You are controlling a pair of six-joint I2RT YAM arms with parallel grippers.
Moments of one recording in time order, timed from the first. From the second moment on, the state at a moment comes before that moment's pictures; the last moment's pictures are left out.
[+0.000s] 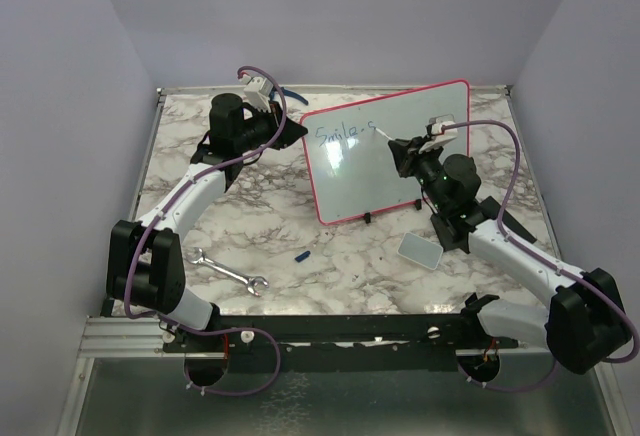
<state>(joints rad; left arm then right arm) -0.26 1.51 1.12 0.18 0.58 -0.41 0.47 1.17 0.66 0.55 0.09 0.13</state>
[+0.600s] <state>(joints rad) -0.26 1.51 1.12 0.18 0.59 -0.41 0.47 1.17 0.65 0.54 0.04 0.13</state>
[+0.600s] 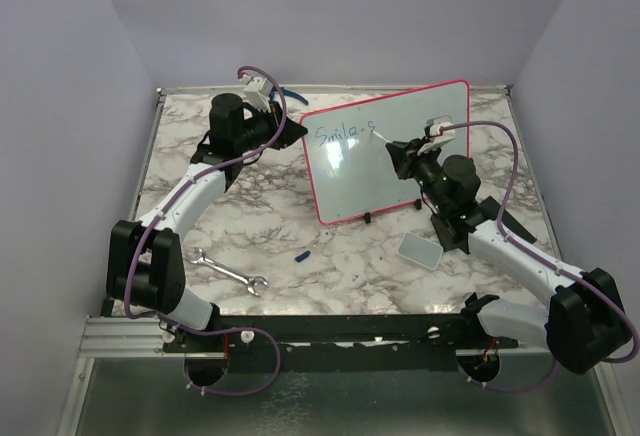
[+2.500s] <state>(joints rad) -0.26 1.51 1.12 0.18 0.59 -0.41 0.47 1.21 0.70 0.63 0.13 0.12</state>
